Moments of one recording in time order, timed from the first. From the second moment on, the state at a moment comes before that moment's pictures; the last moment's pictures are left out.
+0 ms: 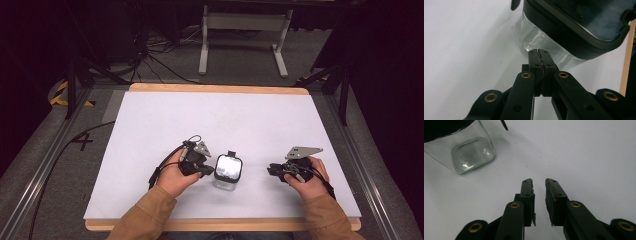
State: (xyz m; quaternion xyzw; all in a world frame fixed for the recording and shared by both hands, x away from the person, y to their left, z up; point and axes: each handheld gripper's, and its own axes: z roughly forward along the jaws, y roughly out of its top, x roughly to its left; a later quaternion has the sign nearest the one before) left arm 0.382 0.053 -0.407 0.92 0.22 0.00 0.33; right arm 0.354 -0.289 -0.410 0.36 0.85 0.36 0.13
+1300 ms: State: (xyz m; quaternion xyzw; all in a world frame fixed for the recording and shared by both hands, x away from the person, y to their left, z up) left arm 0.371 0.077 -0.367 0.89 0.24 0.00 0.40; right arm 0.353 -0.290 -0.409 0.36 0.85 0.36 0.13
